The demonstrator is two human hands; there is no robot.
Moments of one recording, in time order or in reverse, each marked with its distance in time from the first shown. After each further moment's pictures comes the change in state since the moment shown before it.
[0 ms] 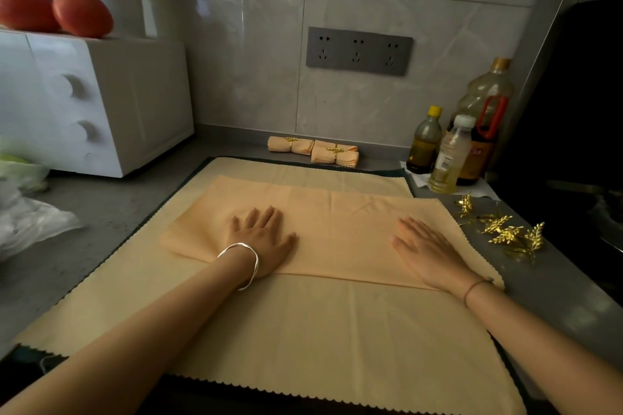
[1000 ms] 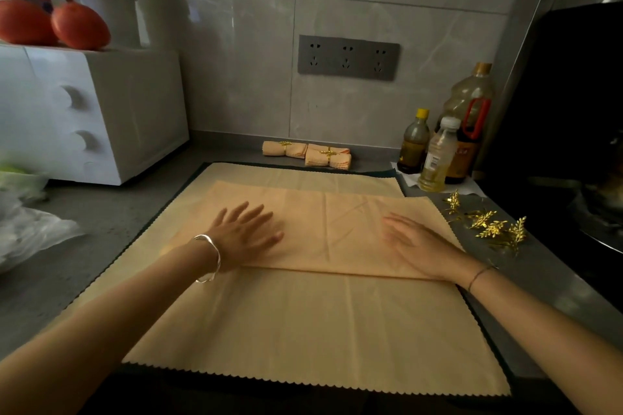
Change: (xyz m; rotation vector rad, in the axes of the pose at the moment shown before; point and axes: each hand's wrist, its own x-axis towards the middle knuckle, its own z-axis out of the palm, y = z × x) left_hand -0.023 -0.033 -0.038 -0.021 -0.109 0.199; right_hand -0.018 -0.010 -0.027 0.205 -0.033 -0.149
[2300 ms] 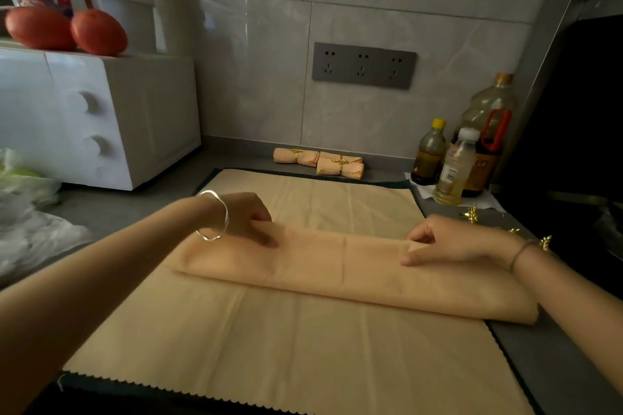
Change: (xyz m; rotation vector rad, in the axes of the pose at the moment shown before) left_hand 0.018 -0.013 -0.068 -0.030 -0.189 0.066; right_hand 0.014 -0.022 -0.058 0.077 -0.352 -0.125
